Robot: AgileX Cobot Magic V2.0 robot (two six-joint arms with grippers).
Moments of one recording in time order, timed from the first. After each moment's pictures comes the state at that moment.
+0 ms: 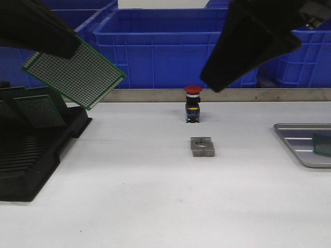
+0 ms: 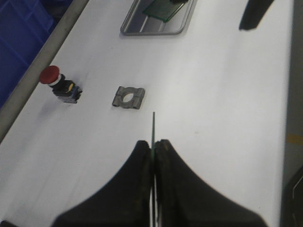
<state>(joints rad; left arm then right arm) -0.36 1.16 -0.79 -1.02 0.71 1.70 0.58 1.25 -0.95 0.38 0.67 -0.74</state>
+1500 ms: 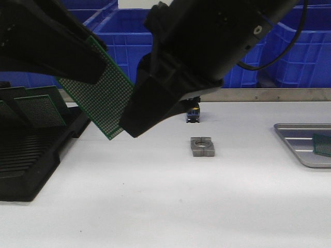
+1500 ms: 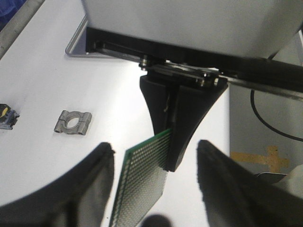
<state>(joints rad) -0.36 1.25 -0.80 -1.15 0.87 1.78 0.73 1.48 -0.95 0.66 0.49 -1.01</state>
